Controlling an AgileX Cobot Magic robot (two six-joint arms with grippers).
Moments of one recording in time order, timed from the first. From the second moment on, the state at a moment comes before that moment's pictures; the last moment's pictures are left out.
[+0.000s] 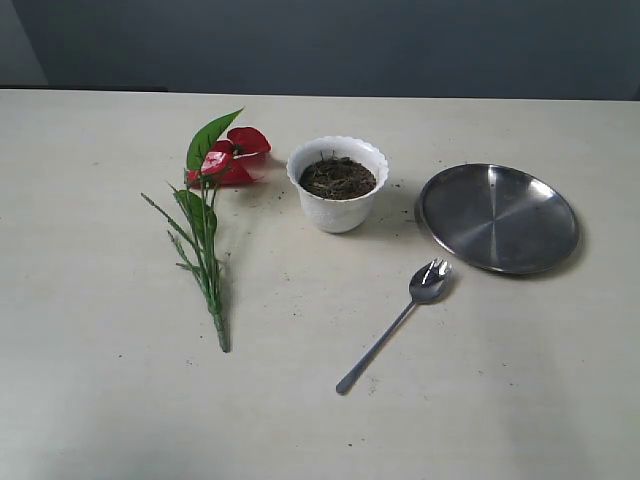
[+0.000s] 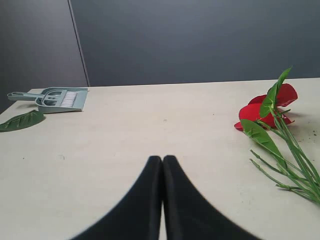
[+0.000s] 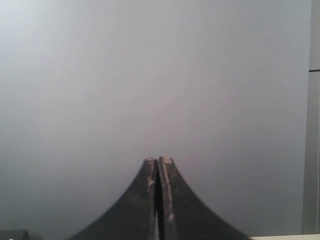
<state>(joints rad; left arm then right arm) 0.15 0.01 -0.01 0.10 0.24 -0.07 0.09 0.62 -0.69 -1.74 -0.07 1.86</state>
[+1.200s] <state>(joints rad) 0.15 0.01 -0.01 0.10 0.24 -0.07 0.09 0.62 -0.69 -1.15 -0.12 1.16</state>
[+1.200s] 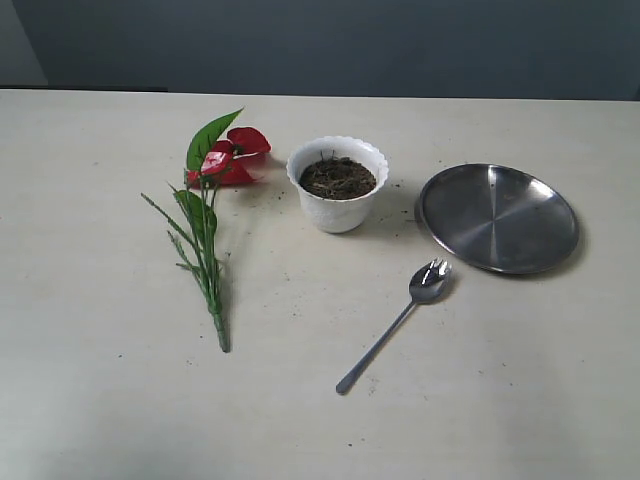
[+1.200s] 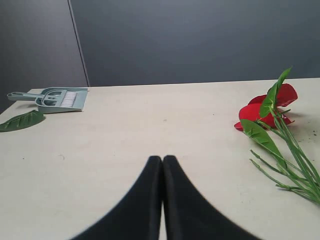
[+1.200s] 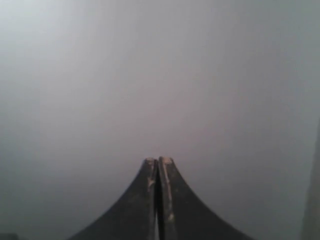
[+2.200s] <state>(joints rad) 0.15 0.01 -0.01 0.10 0.24 -0.07 0.19 0.63 -0.69 0.11 0.59 0.00</state>
